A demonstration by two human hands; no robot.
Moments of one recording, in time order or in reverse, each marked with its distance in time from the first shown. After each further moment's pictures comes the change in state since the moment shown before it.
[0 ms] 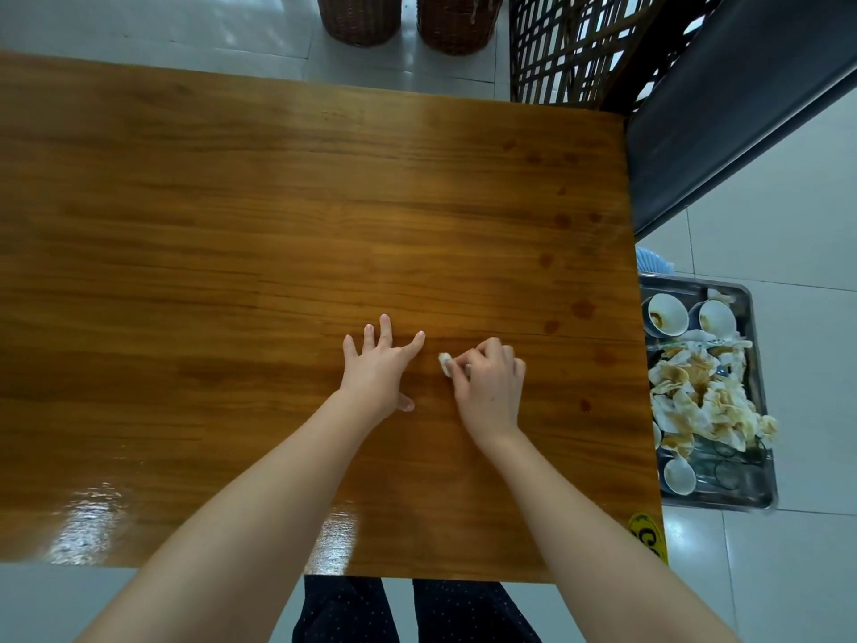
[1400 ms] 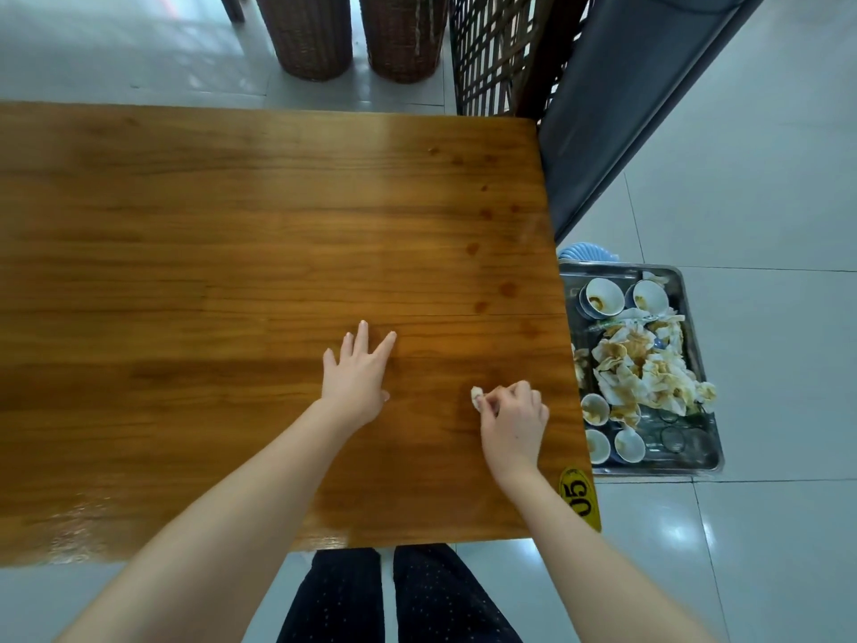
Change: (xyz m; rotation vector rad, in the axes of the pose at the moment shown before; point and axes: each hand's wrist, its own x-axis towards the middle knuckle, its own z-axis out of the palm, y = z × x) left_hand -0.037 0.059 0.010 -0.071 0.145 0.012; right_hand -0.075 0.100 -0.048 0.020 0.009 0.271
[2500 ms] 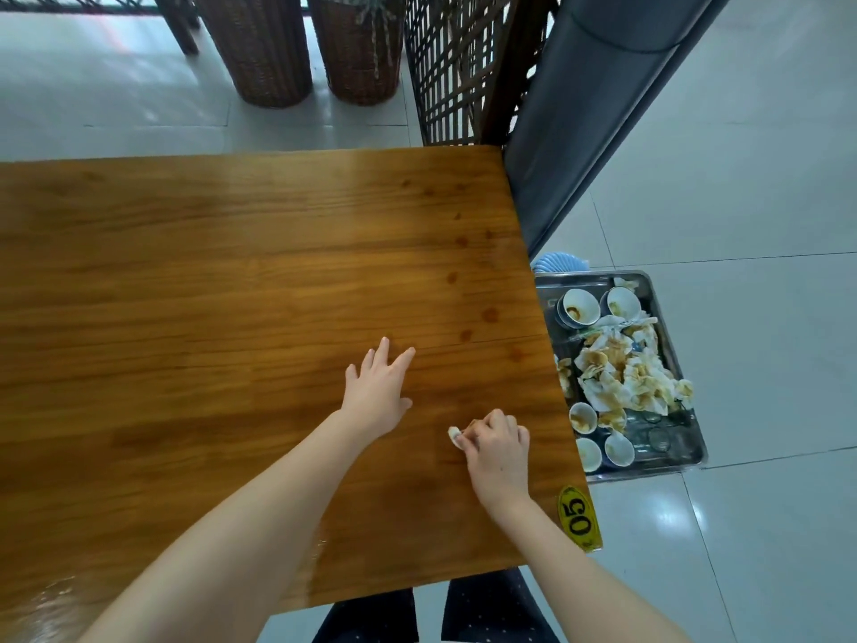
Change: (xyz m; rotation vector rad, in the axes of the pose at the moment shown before) left_hand 0.027 0.028 -0.031 -0.074 -0.043 0.147; right_hand -0.007 -0.013 0.001 -0.072 -0.036 -0.080
